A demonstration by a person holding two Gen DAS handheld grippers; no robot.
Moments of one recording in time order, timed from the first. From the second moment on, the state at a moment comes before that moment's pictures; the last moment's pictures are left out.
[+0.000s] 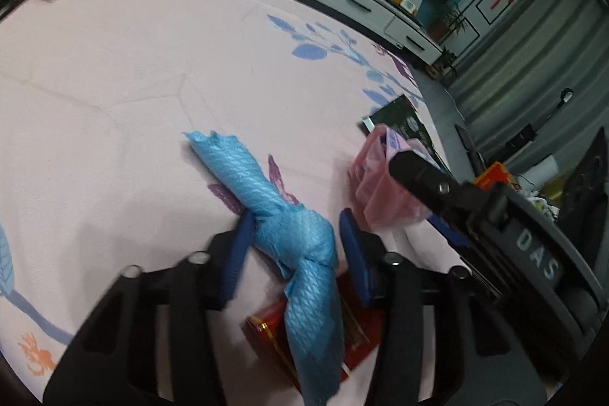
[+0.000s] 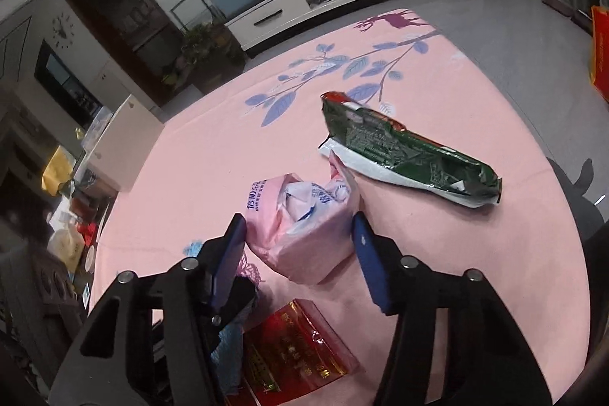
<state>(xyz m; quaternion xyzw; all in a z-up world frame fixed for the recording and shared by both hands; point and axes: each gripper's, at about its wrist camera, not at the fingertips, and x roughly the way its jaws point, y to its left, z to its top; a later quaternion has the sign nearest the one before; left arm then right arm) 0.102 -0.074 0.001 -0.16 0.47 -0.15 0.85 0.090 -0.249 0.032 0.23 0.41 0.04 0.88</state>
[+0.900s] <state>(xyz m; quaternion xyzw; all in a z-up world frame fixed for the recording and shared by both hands) -0.051 -0.015 0.094 -0.23 0.38 -0.15 0.88 -0.055 -0.243 0.118 0.22 0.36 0.06 0.90</state>
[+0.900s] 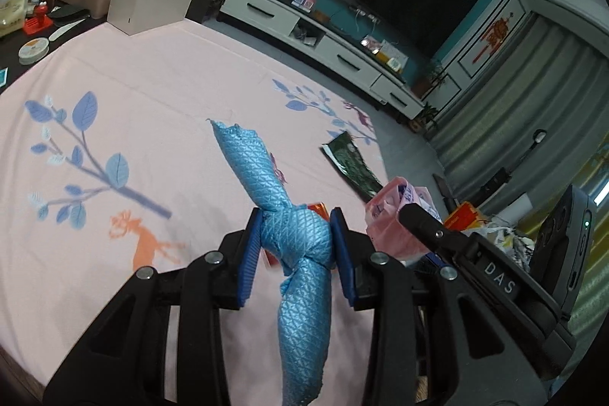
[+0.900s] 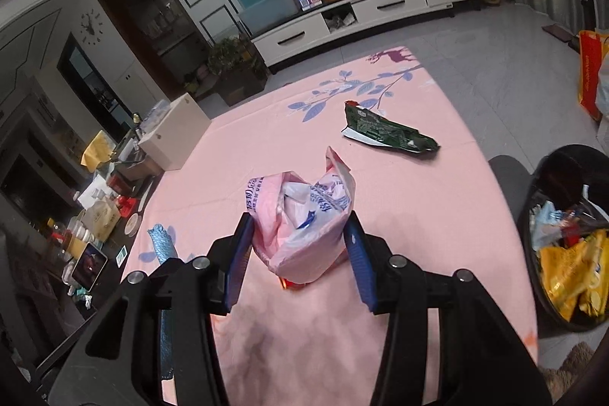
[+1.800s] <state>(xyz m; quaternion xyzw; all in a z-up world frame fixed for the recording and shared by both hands) -0.113 -0.069 0.116 -0.14 0.35 -0.22 0.90 -0.155 -0.294 0.177 0.20 0.29 0.02 0.94</state>
